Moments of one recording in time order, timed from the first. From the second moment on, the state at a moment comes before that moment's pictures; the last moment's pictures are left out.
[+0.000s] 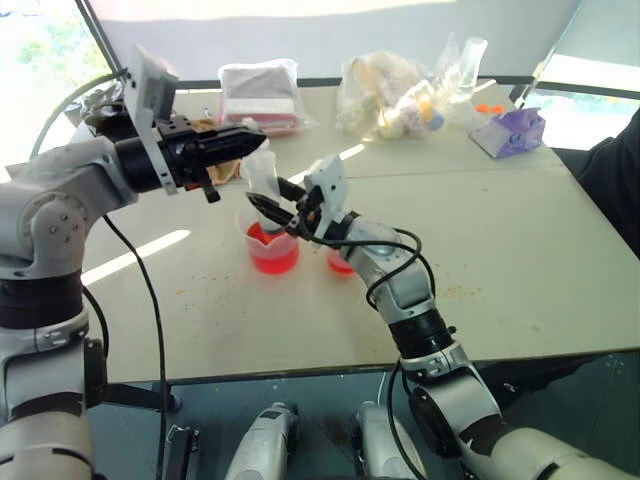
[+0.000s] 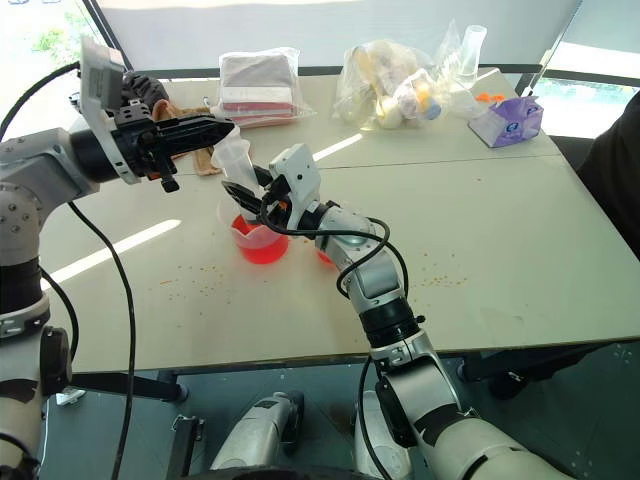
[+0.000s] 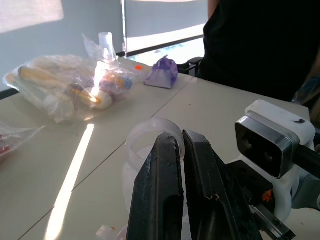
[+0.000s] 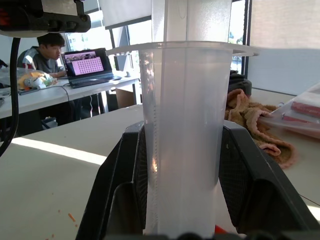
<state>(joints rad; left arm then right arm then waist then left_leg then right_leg) -0.83 0.75 0.18 -0.13 -0.78 0.89 -0.81 -0.72 0.04 0.18 0.18 0.22 0.23 0.63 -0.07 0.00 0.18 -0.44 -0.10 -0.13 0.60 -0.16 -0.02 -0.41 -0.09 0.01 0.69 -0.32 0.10</state>
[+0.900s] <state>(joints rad) -0.73 0.79 0.27 -0.24 -0.84 0.91 -0.77 -0.75 0.05 0.18 0.16 0.23 0.28 0.63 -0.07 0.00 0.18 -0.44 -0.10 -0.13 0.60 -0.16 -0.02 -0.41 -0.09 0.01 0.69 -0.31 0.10</state>
